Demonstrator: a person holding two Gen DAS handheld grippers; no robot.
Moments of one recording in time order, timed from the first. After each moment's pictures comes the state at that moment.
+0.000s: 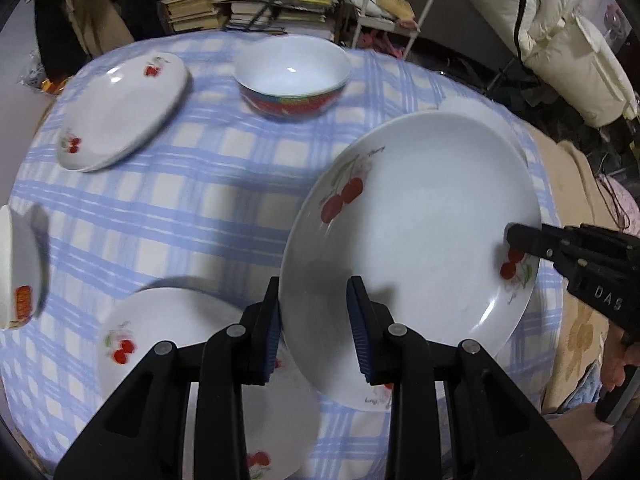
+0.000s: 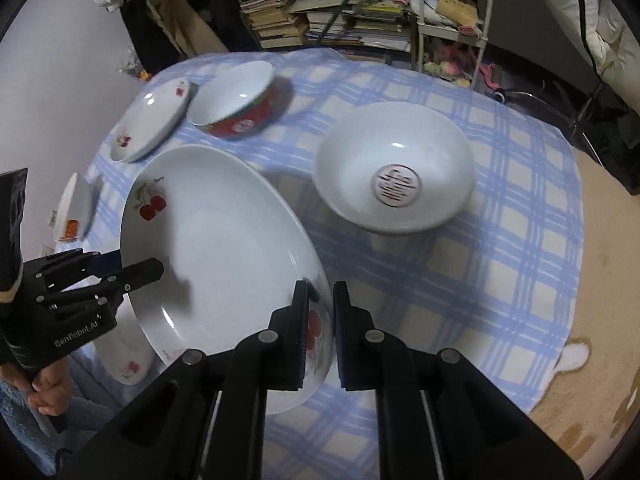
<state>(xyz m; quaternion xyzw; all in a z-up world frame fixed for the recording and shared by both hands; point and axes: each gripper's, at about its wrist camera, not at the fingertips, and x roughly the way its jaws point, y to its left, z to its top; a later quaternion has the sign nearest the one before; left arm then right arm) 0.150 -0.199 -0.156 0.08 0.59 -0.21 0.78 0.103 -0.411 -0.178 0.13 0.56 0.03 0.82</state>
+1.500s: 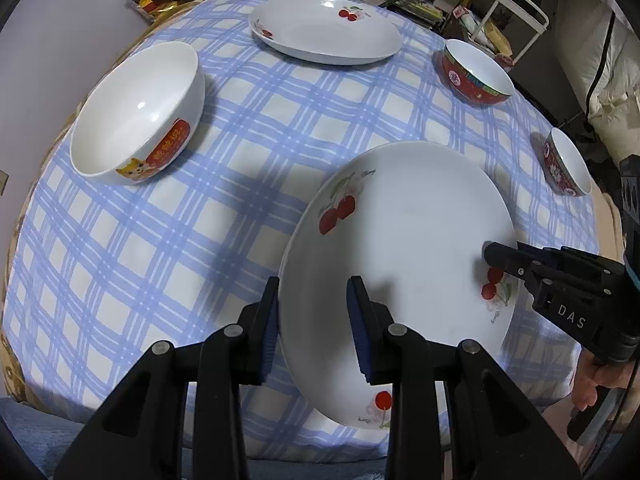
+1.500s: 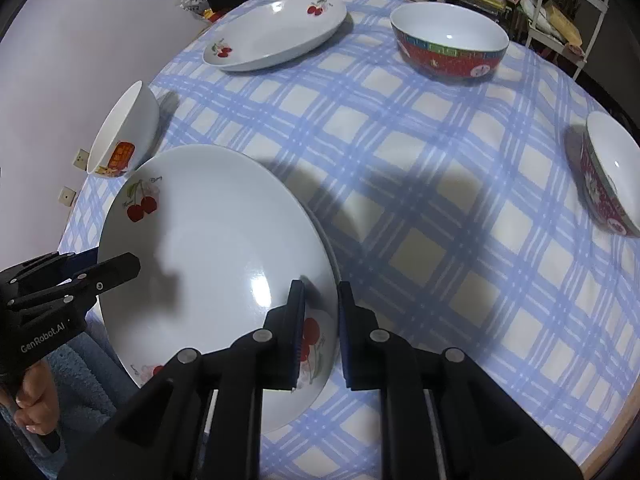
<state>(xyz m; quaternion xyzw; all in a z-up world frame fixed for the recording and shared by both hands) 0.119 -0.014 -0.167 0.01 0.61 -0.09 0.79 0.116 -0.228 -0.213 0.08 0.60 0.11 0.79</state>
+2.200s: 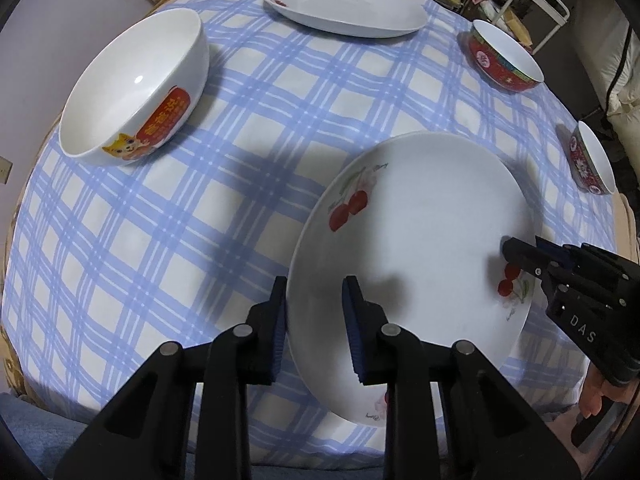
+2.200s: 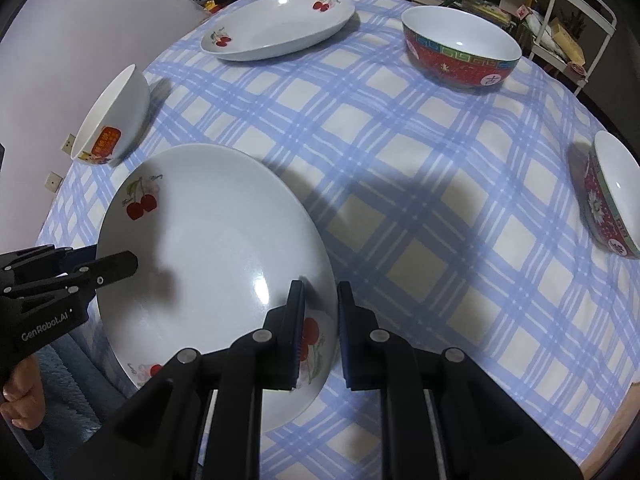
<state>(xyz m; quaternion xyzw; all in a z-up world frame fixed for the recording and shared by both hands) 0.131 -0.014 -0.196 0.01 0.64 -0.07 0.77 0.122 -0.215 -0.227 0.04 0.60 0.10 0.79</state>
